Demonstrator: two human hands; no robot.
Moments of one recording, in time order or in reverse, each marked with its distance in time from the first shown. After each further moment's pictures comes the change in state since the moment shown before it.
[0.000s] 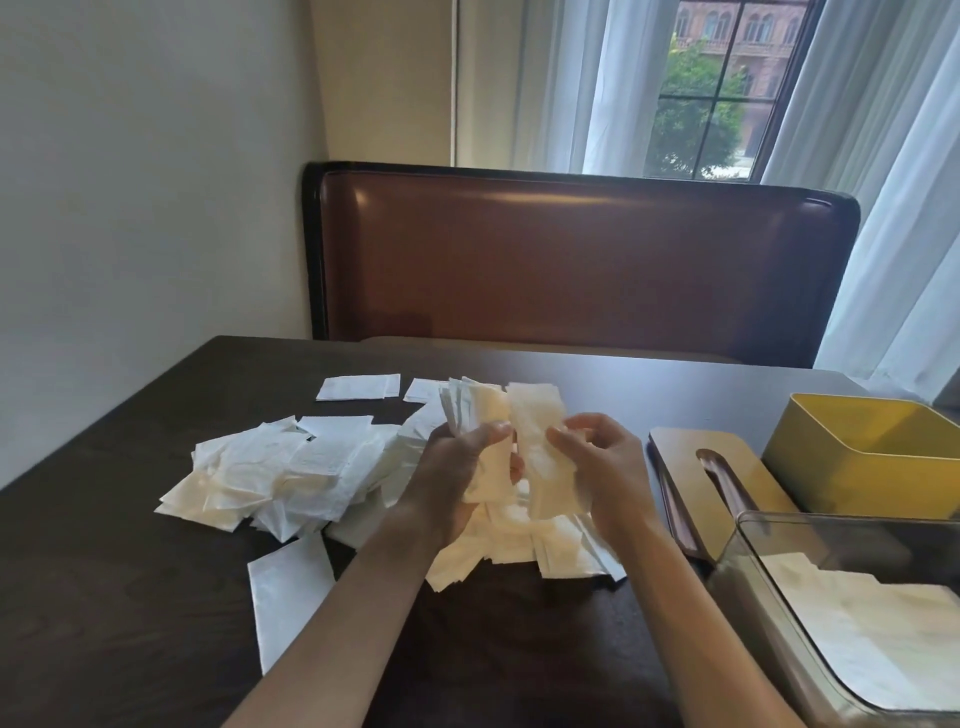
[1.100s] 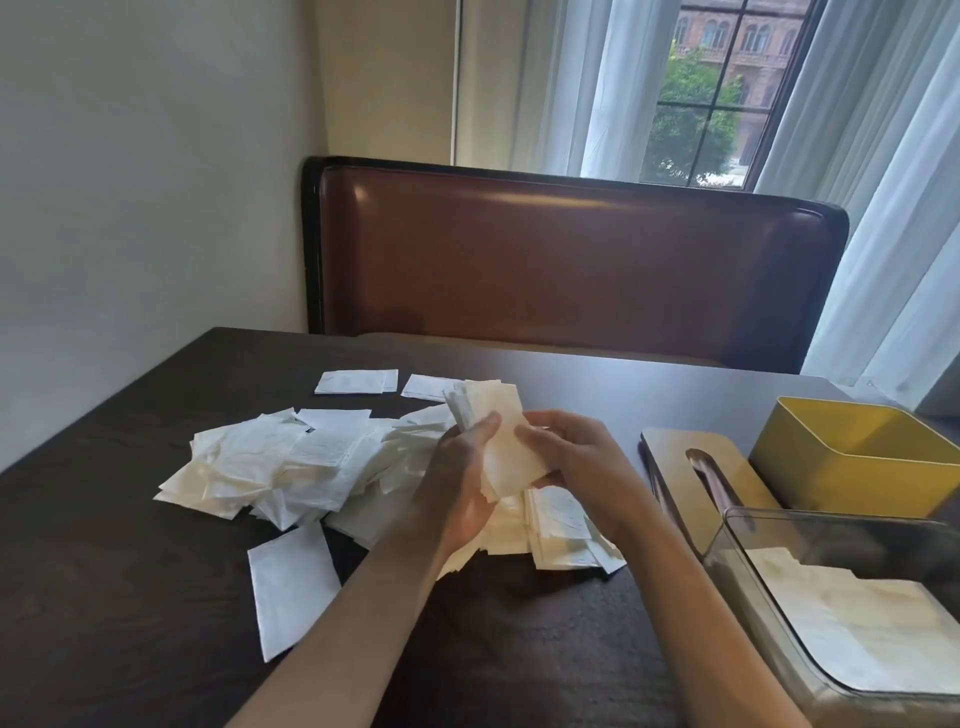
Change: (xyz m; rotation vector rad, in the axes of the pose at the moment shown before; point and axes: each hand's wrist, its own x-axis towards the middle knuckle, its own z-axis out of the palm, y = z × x) left_hand -0.006 -0.004 0.013 -0.135 -0.004 -0.042; right_hand -0.016 -0.028 0.012 -0.254 -0.298 0.016
